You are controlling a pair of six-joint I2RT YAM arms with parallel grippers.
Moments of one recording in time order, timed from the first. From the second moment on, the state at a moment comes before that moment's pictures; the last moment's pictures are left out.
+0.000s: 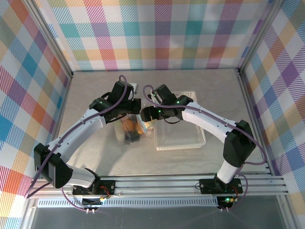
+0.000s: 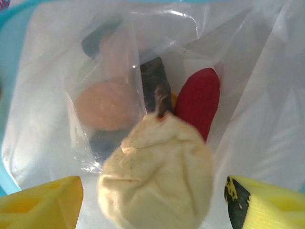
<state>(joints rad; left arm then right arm) -0.57 1.39 1.30 -0.69 0.02 -0.40 0.79 1.69 1.45 -0.66 -0.17 0.44</state>
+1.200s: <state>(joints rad) -0.57 1.35 1.31 -0.71 0.02 -0.40 0.30 1.73 1.24 -0.93 0.17 0.31</state>
